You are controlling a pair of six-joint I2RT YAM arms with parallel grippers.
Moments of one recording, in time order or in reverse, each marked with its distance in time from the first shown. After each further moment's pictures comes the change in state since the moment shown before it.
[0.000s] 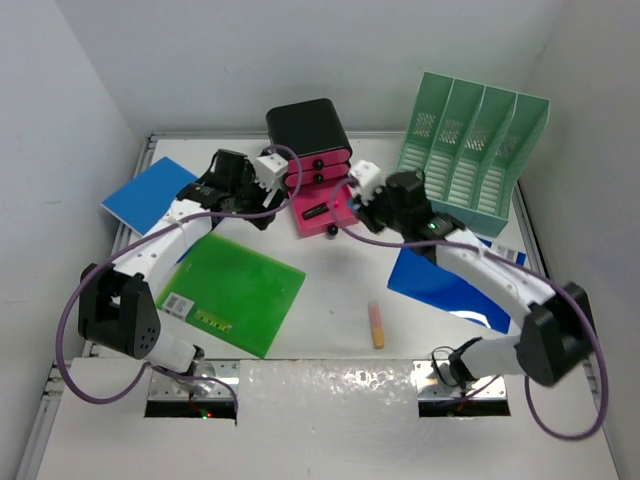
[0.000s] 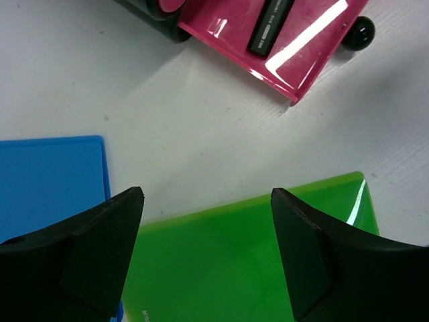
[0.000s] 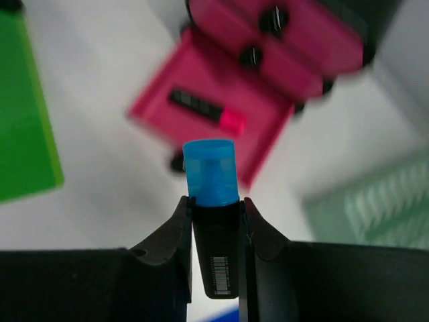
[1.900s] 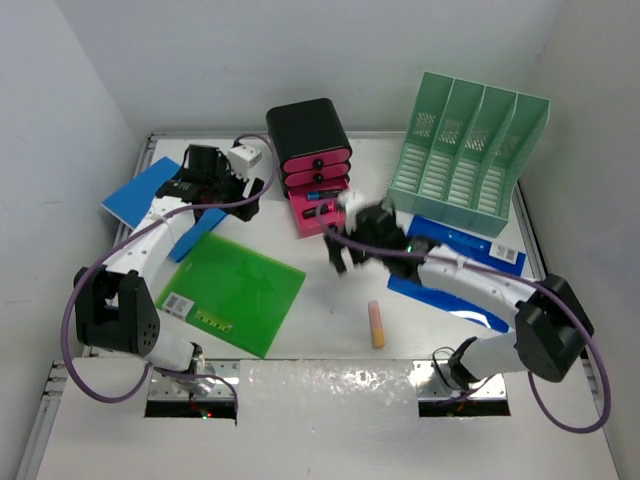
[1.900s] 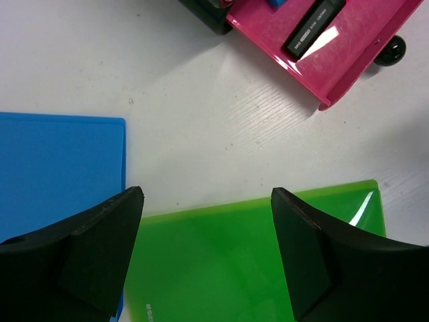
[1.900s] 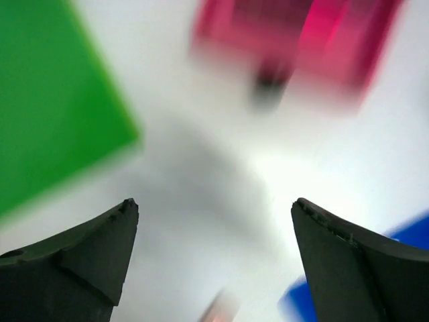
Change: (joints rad) left arm 0.156 -0.005 -0.001 0.013 0.101 -0.035; right arm 0.177 0.080 0.033 0.043 0.108 0.280
